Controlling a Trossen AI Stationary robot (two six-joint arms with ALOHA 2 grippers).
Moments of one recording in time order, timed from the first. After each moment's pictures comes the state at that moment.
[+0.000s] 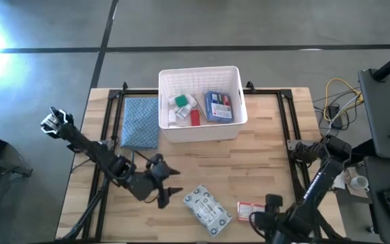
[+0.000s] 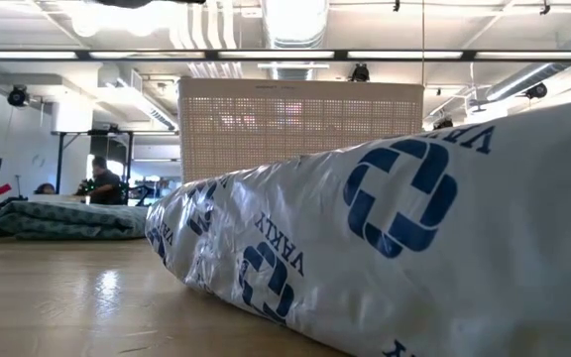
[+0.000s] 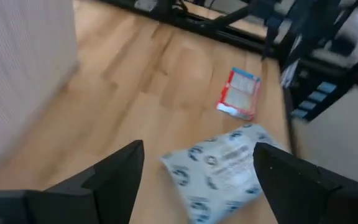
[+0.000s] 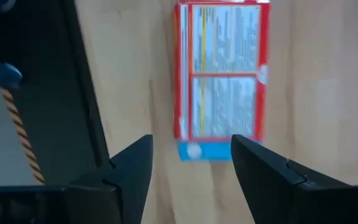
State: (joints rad) left arm -0.59 1.35 1.07 -0.30 -0.58 -0.66; right arm 1.01 1.82 1.43 -1.10 0.13 1.17
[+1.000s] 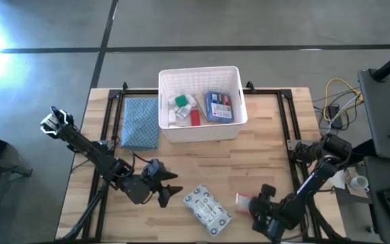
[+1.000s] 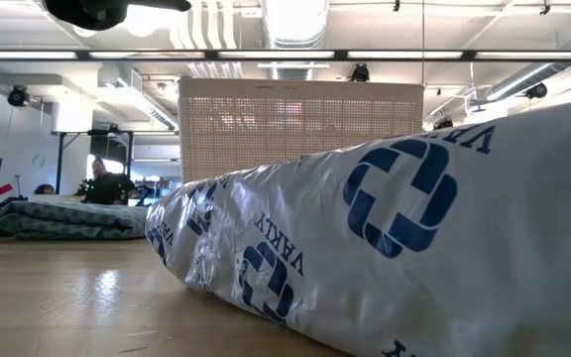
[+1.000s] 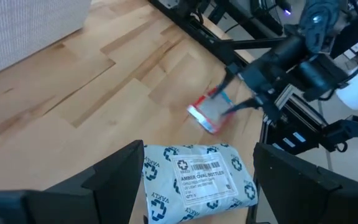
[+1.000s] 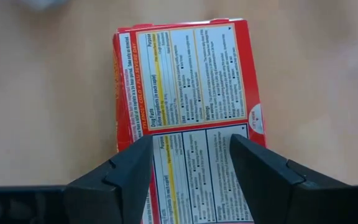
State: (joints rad) left arm -0.63 1.35 1.02 -0.24 -0.65 -1.05; right arm 0.99 1.81 1.03 -0.70 0.41 1.35
